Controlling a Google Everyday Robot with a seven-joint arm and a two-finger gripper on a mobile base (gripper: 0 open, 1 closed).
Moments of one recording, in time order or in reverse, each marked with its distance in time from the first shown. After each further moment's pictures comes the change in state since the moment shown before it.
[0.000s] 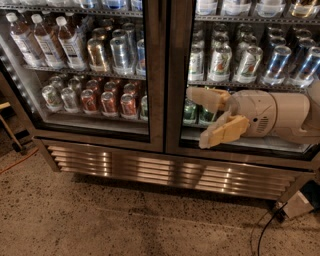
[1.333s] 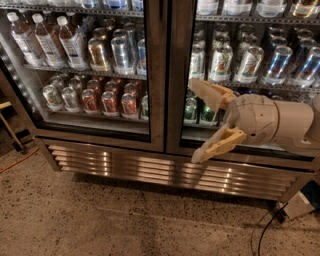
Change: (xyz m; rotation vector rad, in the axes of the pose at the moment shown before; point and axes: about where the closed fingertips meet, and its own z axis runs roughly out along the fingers) arm -0.003 0.016 0.006 0.061 -0.049 -0.306
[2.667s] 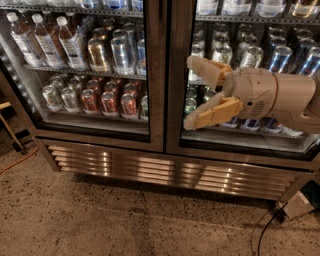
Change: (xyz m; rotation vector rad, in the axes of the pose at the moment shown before) arm -0.035 -0.036 0.012 0.060 0.029 0.068
